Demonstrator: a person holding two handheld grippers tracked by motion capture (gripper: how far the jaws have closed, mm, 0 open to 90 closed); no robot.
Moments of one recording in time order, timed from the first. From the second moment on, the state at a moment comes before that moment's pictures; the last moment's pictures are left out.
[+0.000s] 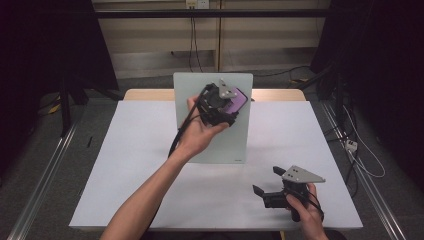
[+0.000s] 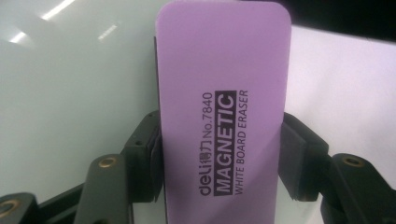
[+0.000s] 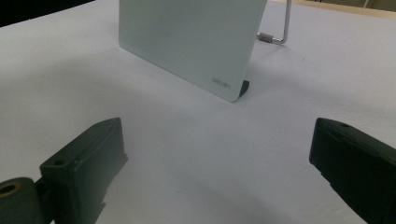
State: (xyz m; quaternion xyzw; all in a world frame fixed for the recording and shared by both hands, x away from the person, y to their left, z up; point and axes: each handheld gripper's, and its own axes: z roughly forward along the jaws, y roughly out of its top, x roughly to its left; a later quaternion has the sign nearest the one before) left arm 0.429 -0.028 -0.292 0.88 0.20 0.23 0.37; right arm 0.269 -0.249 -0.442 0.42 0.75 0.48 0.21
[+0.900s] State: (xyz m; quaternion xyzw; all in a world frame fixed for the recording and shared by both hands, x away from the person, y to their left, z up) left arm 0.449 0.002 -0.258 0.86 0.24 0.23 0.40; right arm 0.269 -0.248 -0.442 0.42 0.75 0.48 0.20
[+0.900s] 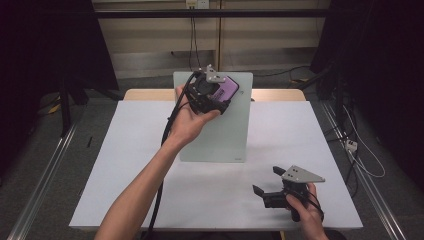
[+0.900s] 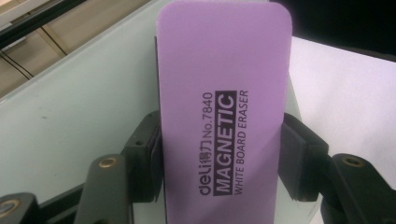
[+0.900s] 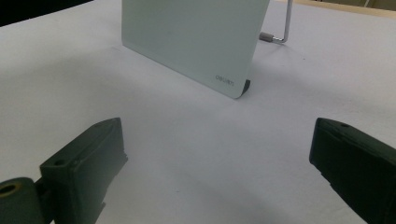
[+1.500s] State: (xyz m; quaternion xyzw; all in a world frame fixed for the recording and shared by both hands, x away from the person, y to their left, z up) left arm 0.434 -0.046 -0.295 0.89 0.19 0.19 0.36; right arm 0.268 -0.249 -0.442 0.41 0.75 0.48 0.20
